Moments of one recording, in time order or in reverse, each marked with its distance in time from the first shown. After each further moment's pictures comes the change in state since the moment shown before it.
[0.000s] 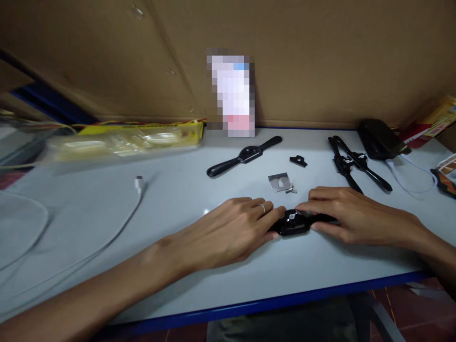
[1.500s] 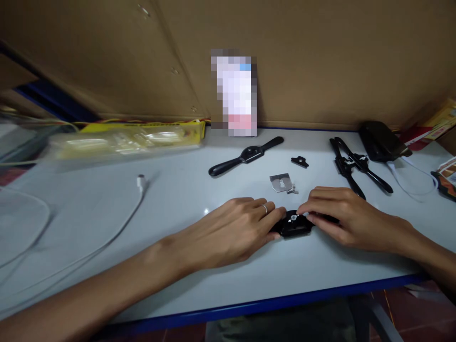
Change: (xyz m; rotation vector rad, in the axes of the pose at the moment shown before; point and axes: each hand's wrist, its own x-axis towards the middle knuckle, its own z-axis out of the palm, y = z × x) left_hand -0.001 -0.001 0.003 -0.023 0.026 -0.002; right_hand 0.003 -0.003 0.012 0.060 0.248 -0.102
